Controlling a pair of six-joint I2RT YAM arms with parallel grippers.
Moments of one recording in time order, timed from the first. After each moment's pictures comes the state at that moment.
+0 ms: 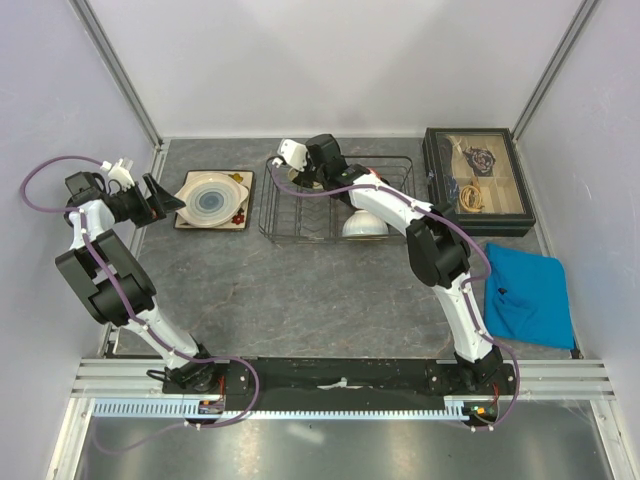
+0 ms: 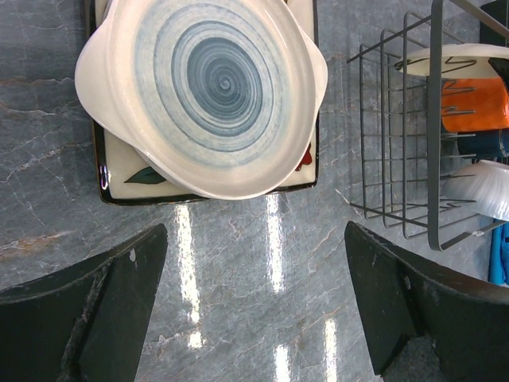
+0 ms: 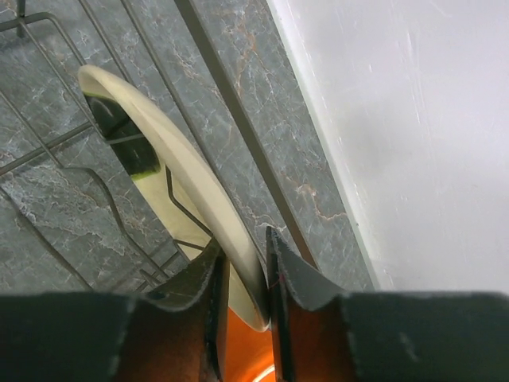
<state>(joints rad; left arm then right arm) 0.61 1.79 1.35 -0.59 0.89 0.16 0.66 2.30 1.97 -0.20 0.24 -0.75</state>
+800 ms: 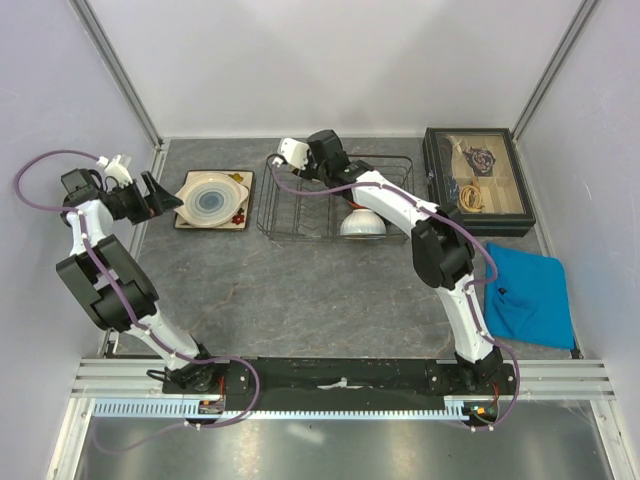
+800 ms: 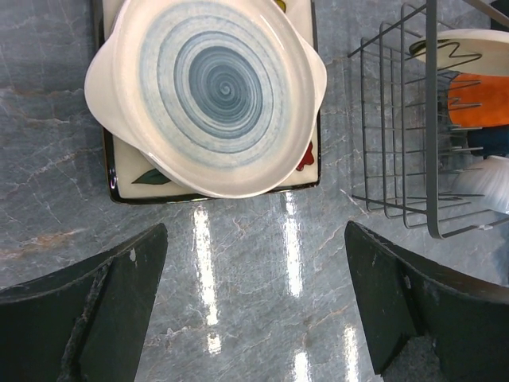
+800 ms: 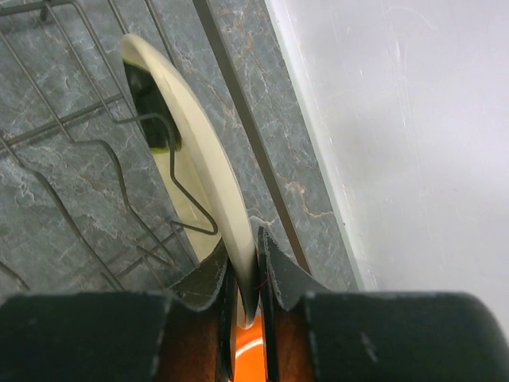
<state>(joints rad) 0.62 1.75 1.35 -0.60 0.87 0.18 0.66 2.27 1.99 -0.26 0.22 -0.79</state>
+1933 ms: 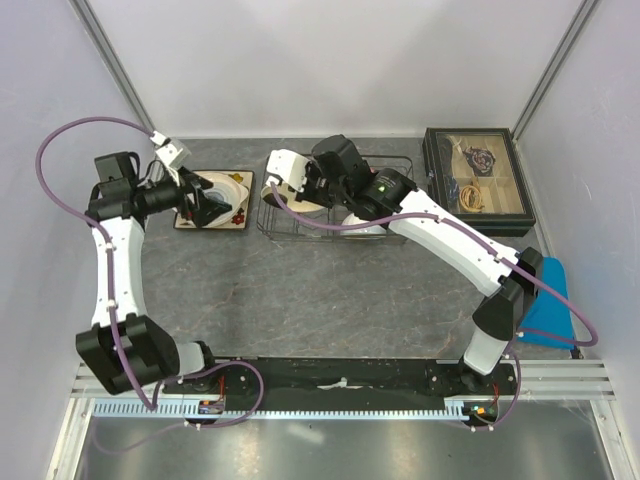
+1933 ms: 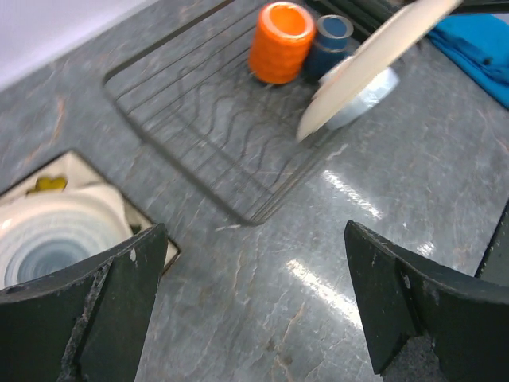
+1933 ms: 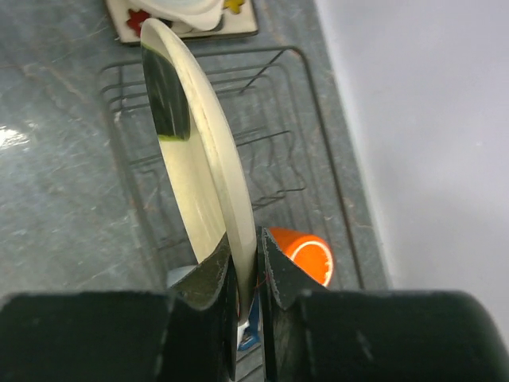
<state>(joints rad) 0.33 1.32 1.30 -0.75 1.15 0.60 0.86 1.74 1.82 -0.60 0.07 -0.63</state>
